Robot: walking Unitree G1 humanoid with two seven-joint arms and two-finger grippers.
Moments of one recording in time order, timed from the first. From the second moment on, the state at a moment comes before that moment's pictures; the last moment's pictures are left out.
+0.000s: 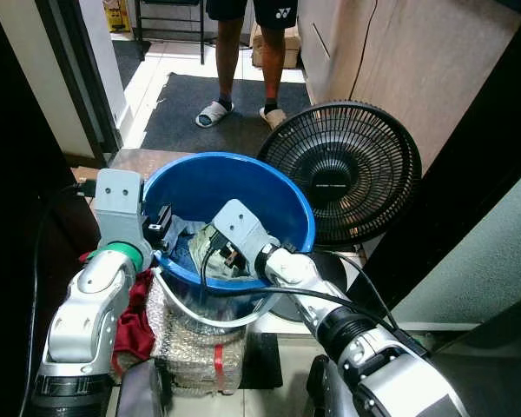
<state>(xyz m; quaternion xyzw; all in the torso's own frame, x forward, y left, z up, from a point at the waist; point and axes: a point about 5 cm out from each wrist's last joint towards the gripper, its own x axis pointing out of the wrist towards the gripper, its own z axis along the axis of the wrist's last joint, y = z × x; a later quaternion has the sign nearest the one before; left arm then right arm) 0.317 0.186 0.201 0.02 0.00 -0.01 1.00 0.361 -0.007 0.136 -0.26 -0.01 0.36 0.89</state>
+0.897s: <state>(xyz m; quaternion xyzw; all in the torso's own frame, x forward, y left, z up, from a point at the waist) 0.335 0.151 0.213 -0.02 -0.03 -0.06 1.00 0.366 -0.028 0.134 -0.26 -0.01 0.33 0.90</state>
